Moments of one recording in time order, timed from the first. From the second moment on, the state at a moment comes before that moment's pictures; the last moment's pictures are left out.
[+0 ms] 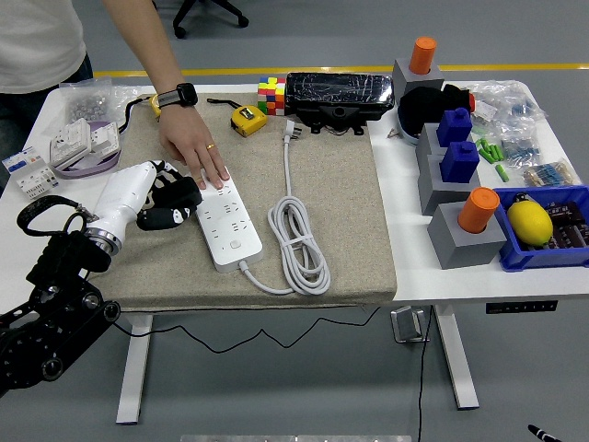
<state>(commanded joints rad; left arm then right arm) -0.39 0.33 -0.91 -1.12 1.91 0.39 0.15 0.04 -0.21 1.14 0.35 -1.02 -0.03 -0.05</state>
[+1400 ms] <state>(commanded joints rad) -0.28 0.34 -1.02 -1.14 1.72 0.40 -0.02 0.04 -0.21 1.14 0.35 -1.02 -0.03 -0.05</state>
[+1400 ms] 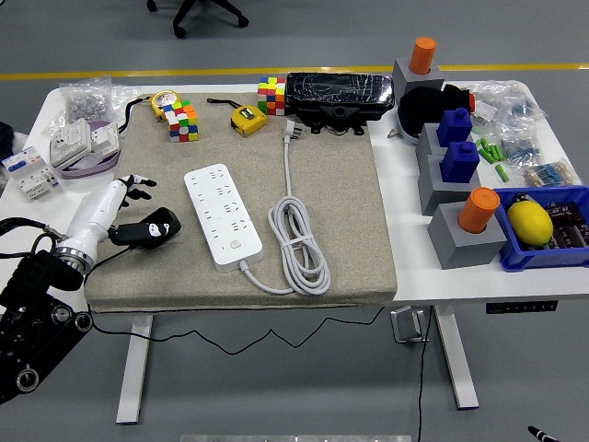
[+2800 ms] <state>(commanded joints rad) -0.31 0.33 -1.09 -1.29 1.49 0.35 -0.01 0.10 -0.22 1.11 0.33 -1.01 -0.03 -0.04</state>
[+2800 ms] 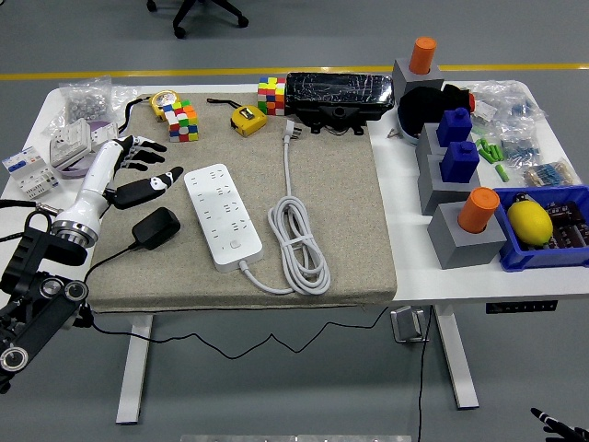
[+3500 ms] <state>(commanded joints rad) -0.26 0.34 -1.09 -1.32 1.51 0.34 0.01 0.08 -0.22 1.12 0.33 -1.02 -0.03 -0.05</state>
